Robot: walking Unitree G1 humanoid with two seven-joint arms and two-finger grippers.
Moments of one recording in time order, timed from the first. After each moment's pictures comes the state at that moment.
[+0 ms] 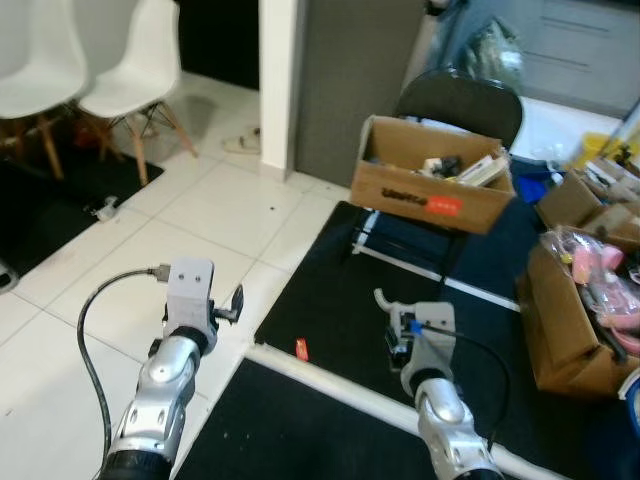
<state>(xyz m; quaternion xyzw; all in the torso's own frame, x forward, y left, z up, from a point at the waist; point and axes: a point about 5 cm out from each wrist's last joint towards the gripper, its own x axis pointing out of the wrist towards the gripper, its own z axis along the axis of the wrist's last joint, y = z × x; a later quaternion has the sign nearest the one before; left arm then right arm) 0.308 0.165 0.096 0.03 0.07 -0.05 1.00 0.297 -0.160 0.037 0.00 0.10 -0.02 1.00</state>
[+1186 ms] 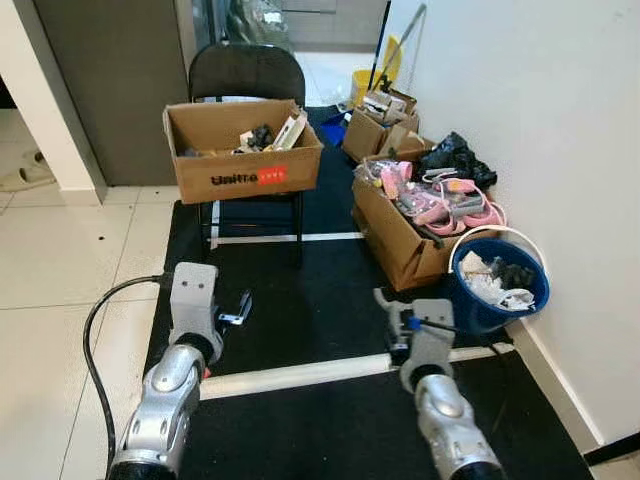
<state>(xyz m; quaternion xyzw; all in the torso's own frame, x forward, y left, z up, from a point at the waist) 0.301 0.159 0.096 0.01 0.06 -0.06 1.00 0.301 -0.157 0.039 -0.01 0.11 -0.01 0.99</state>
